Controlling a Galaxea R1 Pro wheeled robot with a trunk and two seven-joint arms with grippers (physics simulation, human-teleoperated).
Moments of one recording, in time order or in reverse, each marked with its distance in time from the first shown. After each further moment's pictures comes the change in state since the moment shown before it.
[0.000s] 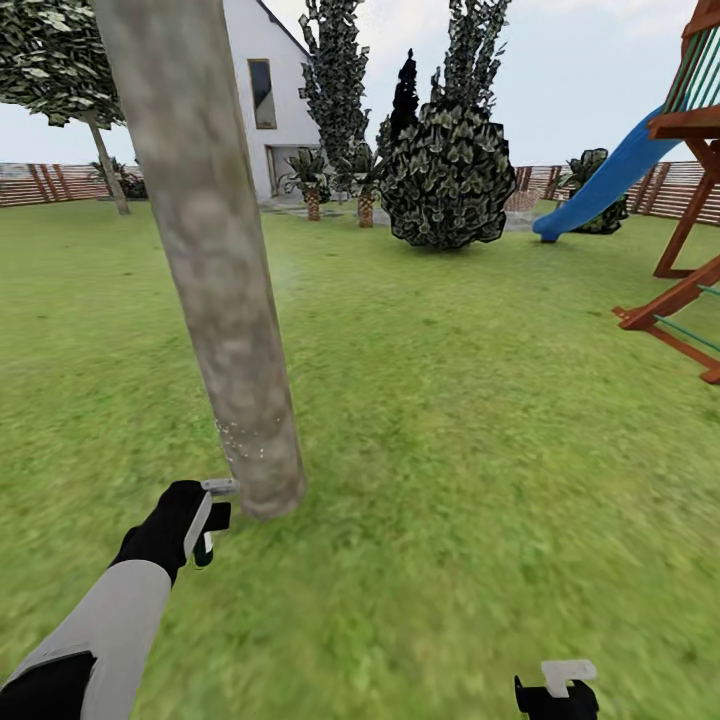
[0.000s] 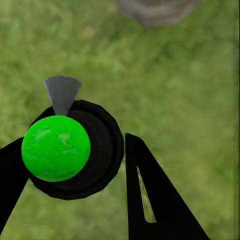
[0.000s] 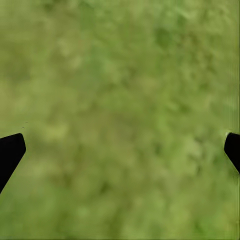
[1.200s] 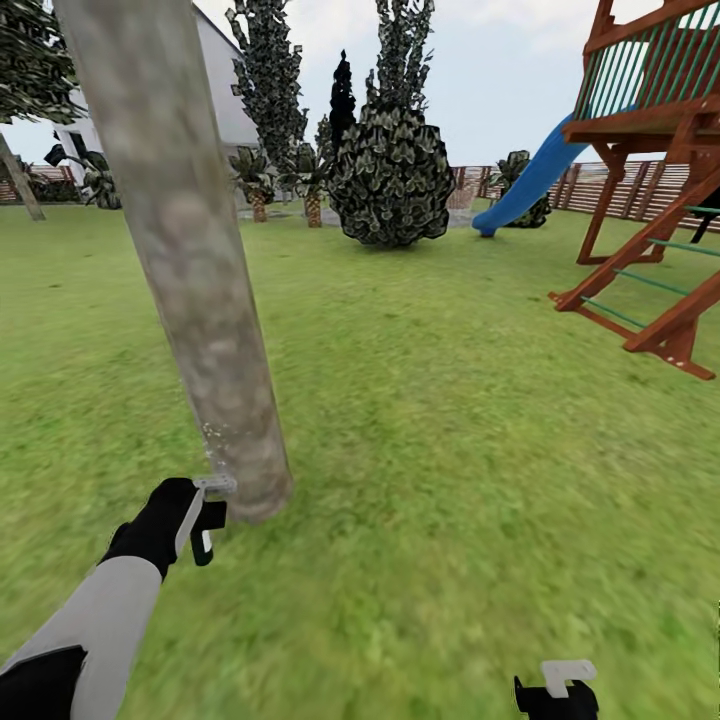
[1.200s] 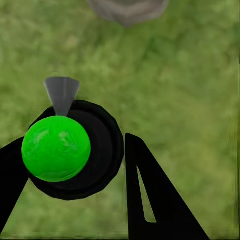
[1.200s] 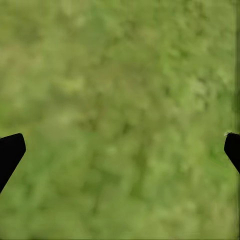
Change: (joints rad) left arm -0.013 0.034 -0.002 0.015 -0.022 0.018 -0.094; right arm 0.000 0.000 0.000 0.001 0.000 0.000 0.001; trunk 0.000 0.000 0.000
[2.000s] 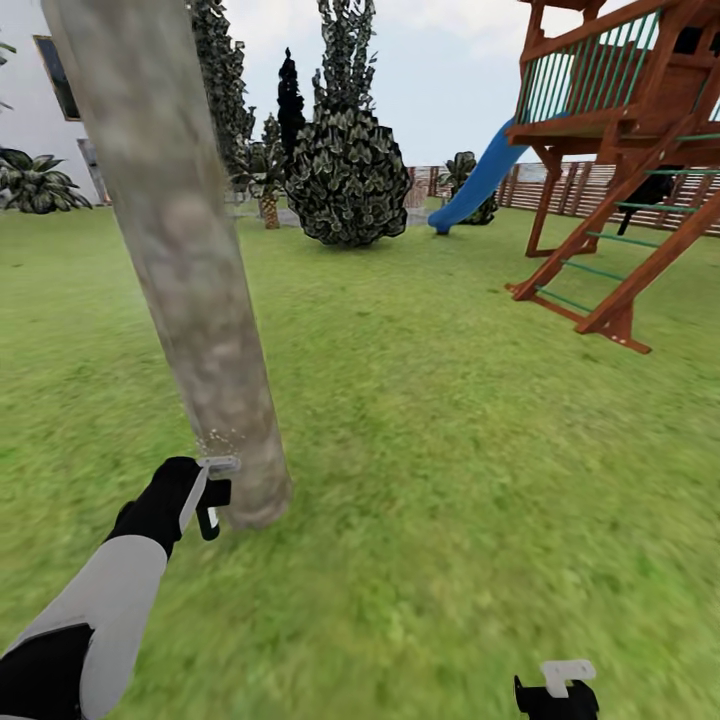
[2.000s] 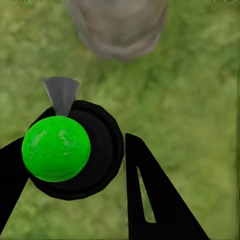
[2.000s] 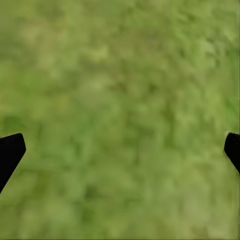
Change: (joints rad) left arm -0.059 -0.010 -0.009 -0.016 0.000 0.011 -0.006; right arm 0.000 0.000 0.001 0.000 -0.001 0.000 -0.001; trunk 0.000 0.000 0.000
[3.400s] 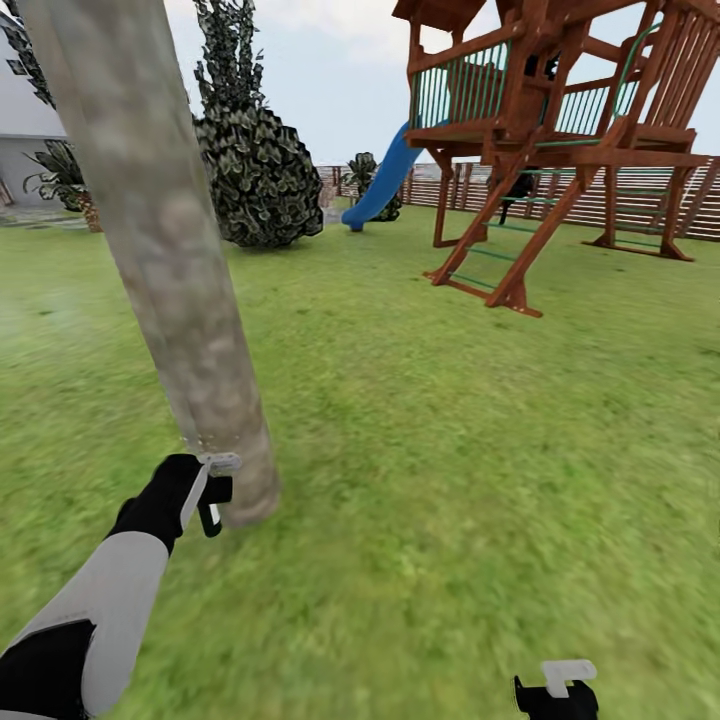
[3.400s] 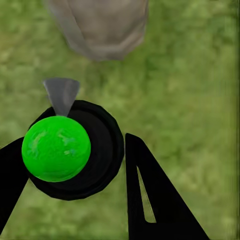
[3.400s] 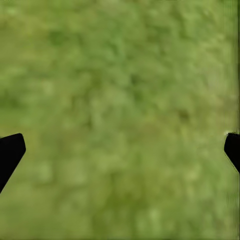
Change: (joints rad) left arm -0.012 -0.003 0.000 0.003 0.003 0.001 -0.003; right arm 0.000 0.000 0.000 0.000 0.000 0.000 0.000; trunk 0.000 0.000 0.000
